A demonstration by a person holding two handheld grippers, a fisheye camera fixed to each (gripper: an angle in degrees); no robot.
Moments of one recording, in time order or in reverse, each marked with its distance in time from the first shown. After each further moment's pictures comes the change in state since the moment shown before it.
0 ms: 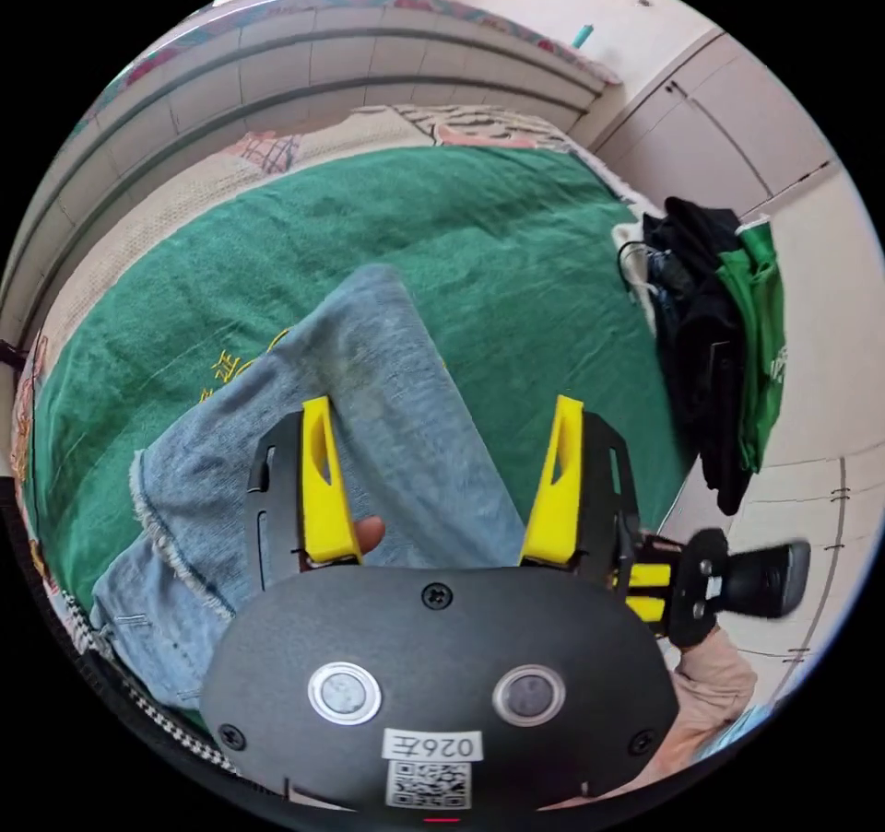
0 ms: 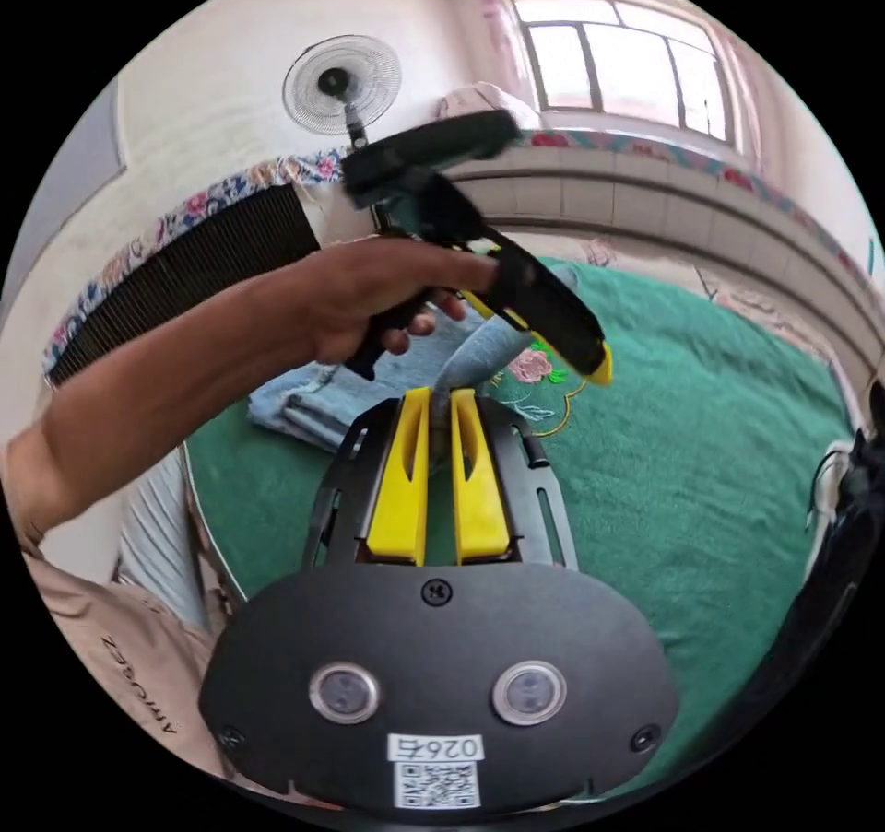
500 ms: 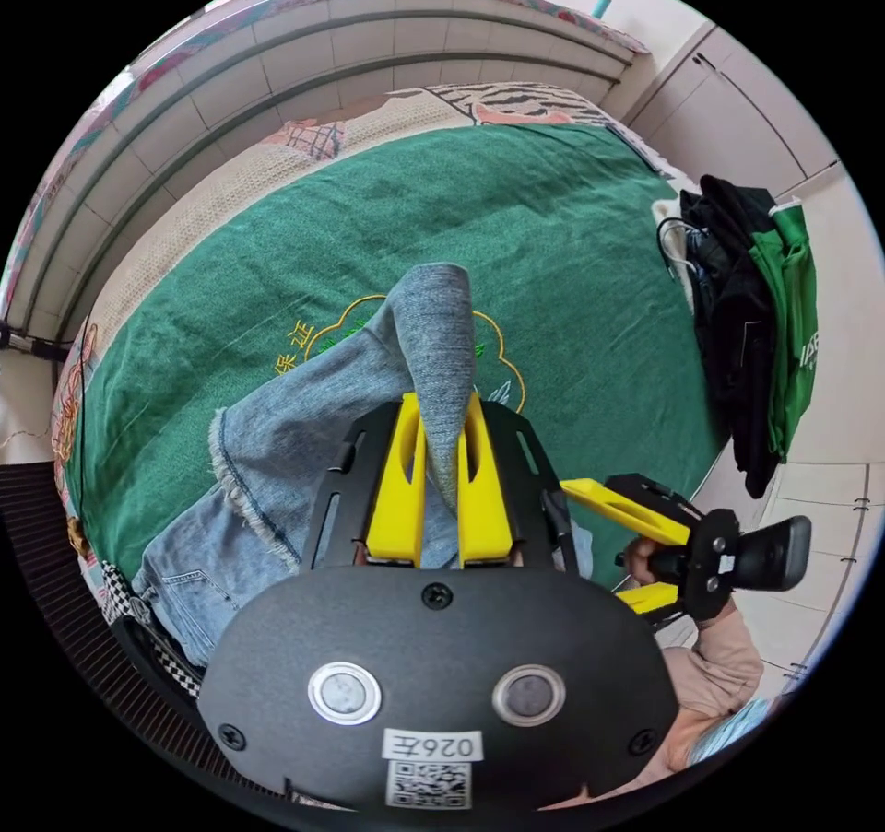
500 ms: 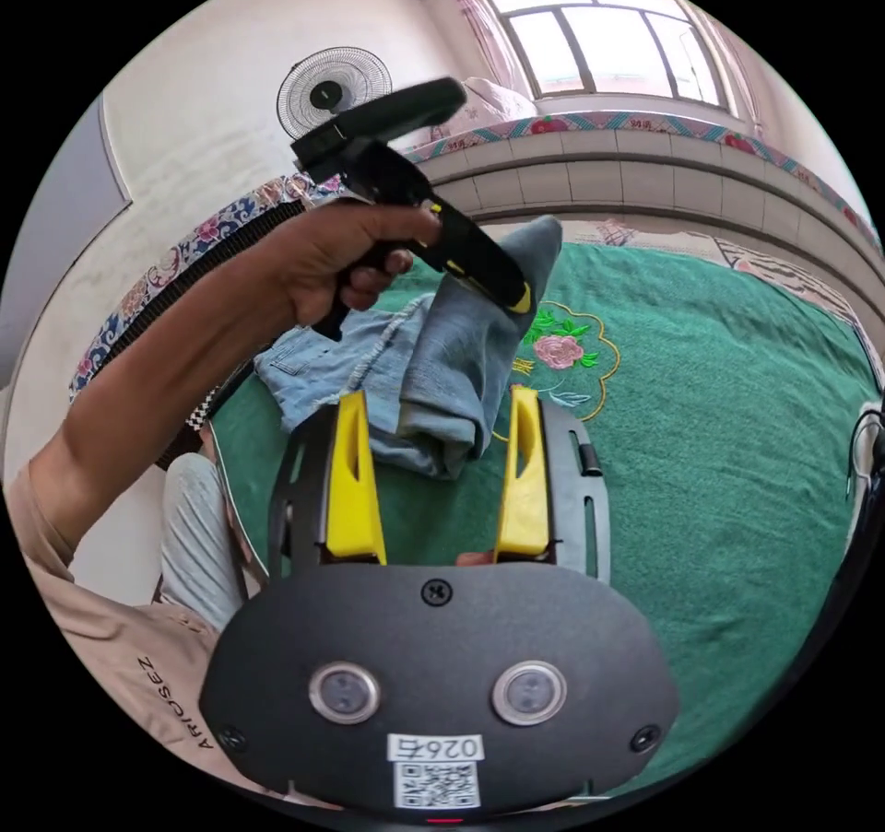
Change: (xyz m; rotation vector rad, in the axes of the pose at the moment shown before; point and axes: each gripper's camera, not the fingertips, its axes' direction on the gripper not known) left arm -0.039 -0.019 -0.044 -0.006 -0.063 -0.022; right arm -0.017 0.075 0.046 0.001 -0.107 0.083
